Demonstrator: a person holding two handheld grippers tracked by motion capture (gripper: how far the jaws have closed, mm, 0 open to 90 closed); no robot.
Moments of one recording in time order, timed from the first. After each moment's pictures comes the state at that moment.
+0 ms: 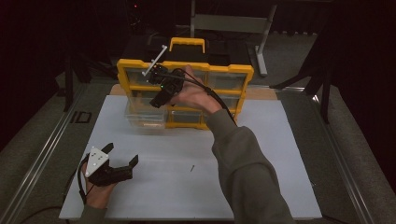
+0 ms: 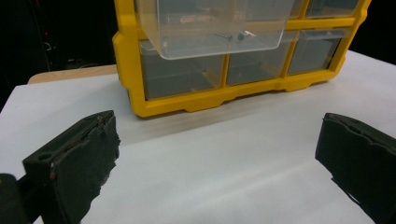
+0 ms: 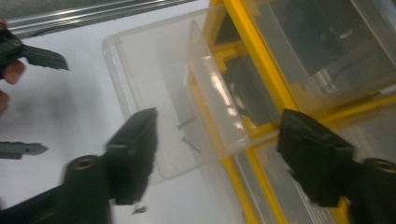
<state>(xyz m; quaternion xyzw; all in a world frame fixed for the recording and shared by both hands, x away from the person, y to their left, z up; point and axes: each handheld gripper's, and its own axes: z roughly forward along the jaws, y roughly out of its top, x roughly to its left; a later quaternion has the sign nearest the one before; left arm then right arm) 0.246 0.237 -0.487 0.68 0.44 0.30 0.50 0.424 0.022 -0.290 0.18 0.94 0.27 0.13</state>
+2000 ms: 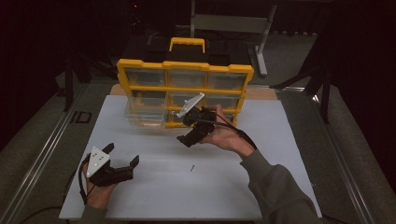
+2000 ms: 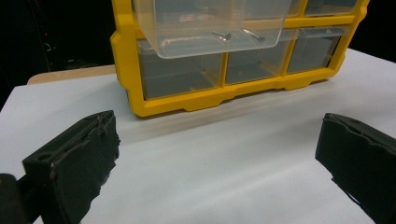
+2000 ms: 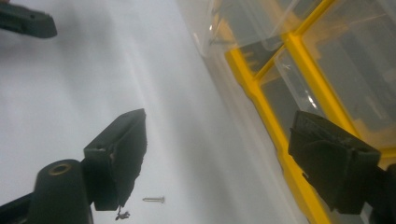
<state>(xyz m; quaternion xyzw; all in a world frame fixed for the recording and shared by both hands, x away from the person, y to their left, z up) 0.246 0.236 -0.487 0.68 0.44 0.30 0.50 0.362 -0.060 -0.367 0.18 0.93 0.29 0.12</state>
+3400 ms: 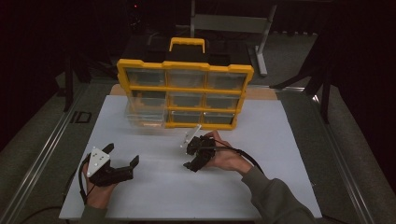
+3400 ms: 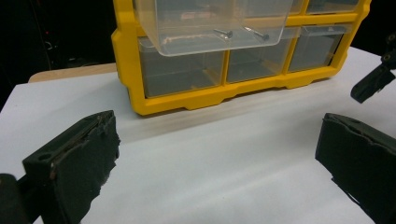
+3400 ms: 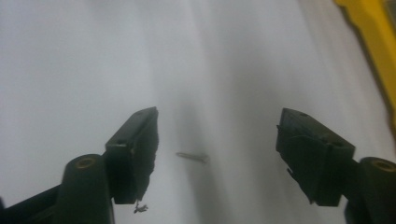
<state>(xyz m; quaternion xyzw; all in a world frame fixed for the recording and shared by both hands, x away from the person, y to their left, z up) 0.246 0.236 -0.488 0.68 0.44 0.30 0.50 0.340 -0.068 -0.460 0.12 0.96 0.24 0.06</state>
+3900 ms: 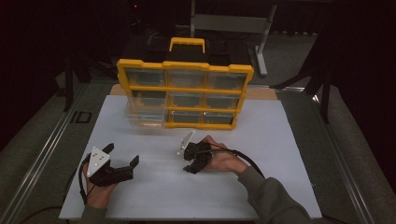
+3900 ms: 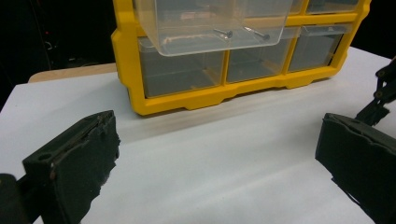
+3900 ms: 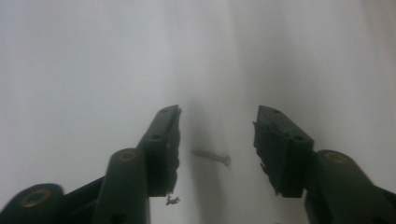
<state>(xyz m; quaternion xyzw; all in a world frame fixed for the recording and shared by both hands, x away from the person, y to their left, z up) 0.246 0.236 -0.488 0.68 0.44 0.30 0.50 0.339 -0.059 -0.482 0.08 0.97 0.20 0.04</state>
